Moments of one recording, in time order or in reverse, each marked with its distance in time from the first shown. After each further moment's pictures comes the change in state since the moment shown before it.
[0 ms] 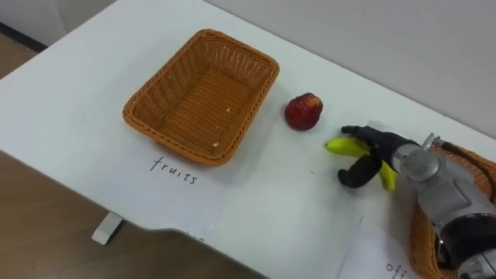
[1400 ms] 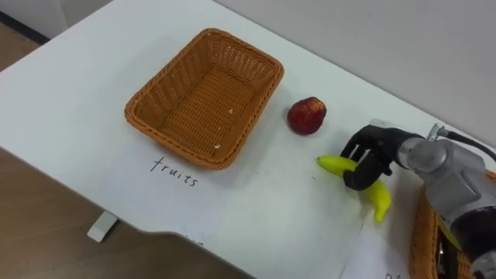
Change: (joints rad) left arm -0.025 0.031 -0.005 0.022 -0.026 -0.011 0.020; right arm 0.007 -0.052 0.021 -0.089 -0.036 0.046 0.110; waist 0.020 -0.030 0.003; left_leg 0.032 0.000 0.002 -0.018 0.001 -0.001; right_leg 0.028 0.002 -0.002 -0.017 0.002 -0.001
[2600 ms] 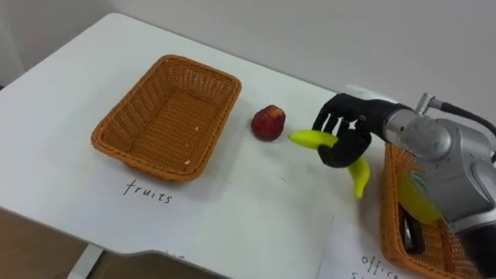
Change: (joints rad) left arm 0.089 -0.033 0.082 -0.021 0.013 0.001 0.011; right arm 0.089 0.000 -0.198 -0.436 -0.079 -0.017 0.068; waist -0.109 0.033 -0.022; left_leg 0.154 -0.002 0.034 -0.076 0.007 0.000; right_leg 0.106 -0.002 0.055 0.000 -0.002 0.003
